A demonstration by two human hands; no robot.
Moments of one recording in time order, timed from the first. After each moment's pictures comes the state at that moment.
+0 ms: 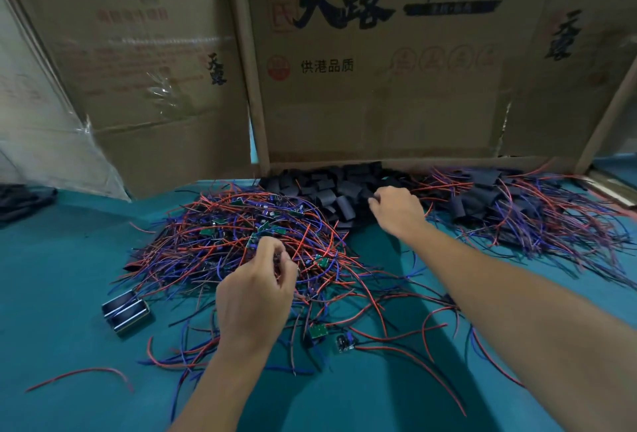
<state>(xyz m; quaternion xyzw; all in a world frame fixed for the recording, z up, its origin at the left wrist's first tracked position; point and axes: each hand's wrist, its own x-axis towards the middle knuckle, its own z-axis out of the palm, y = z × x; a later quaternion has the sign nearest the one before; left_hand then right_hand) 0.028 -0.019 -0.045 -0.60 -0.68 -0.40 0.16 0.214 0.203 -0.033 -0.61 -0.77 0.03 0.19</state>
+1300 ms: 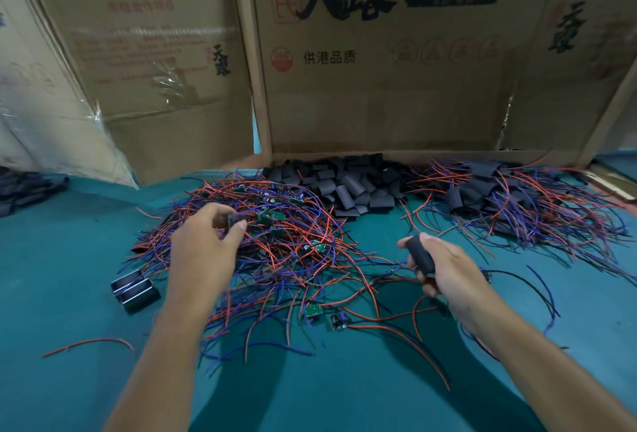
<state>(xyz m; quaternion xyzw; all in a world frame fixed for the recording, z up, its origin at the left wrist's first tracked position) -0.021 -0.025 -0.008 -0.48 -0.74 -0.46 0.01 0.284 0.045 -0.043 -0.50 -0.54 0.53 0.42</state>
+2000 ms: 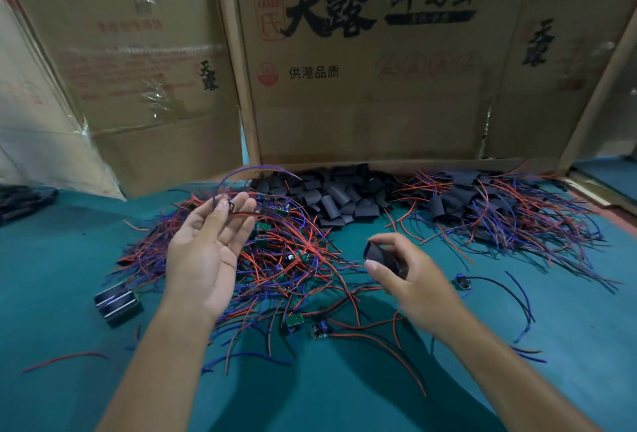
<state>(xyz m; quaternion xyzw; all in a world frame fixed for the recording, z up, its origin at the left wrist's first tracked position) 0.029 -0.027 0.023 -0.25 -0.34 -0.81 -0.41 0.283 0.036 -0.040 -0.40 -0.74 0.36 0.40</state>
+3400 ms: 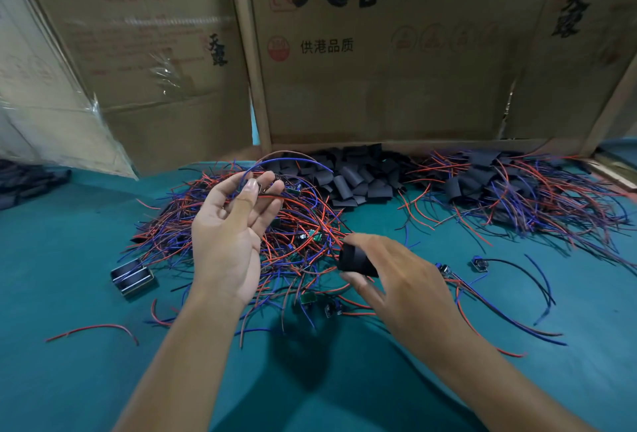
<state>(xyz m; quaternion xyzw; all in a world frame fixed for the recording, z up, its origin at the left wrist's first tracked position) 0.046 -0.029 0.013 -0.28 -0.33 -0.82 -0.38 0.250 -0.017 -0.033 -0.37 -0.85 0.03 0.37</state>
